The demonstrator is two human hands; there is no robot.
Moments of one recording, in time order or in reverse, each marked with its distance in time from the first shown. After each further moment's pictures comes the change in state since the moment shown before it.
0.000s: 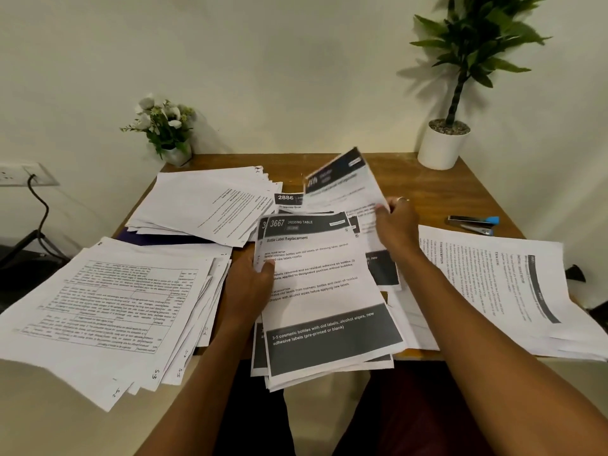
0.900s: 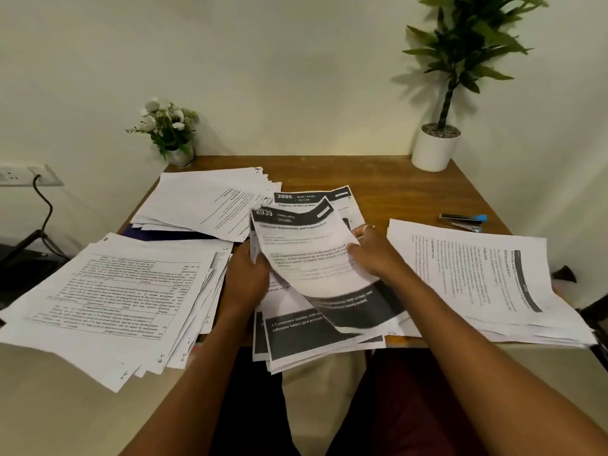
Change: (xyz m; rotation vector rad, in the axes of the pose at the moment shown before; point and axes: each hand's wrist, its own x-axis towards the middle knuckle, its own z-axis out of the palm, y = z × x) left_hand -0.005 0.003 -0.005 -0.077 0.018 -0.027; right_hand -0.056 0.002 -0.002 -0.255 -0.439 -0.018
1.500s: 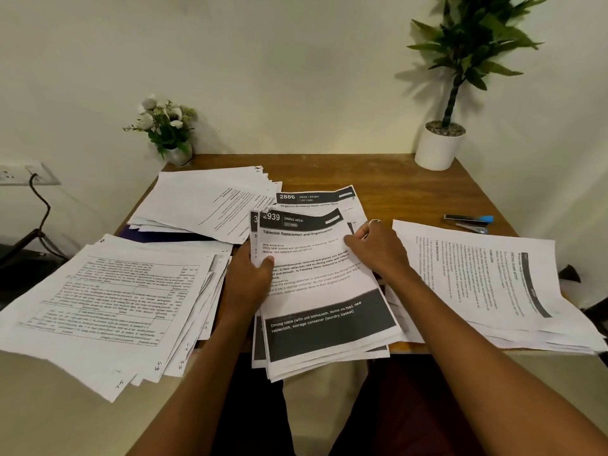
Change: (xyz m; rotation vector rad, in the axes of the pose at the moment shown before) left_hand 0.005 -0.005 0.003 0.007 -0.009 -0.030; right_hand 0.015 0.004 0.005 -0.188 0.241 -0.011
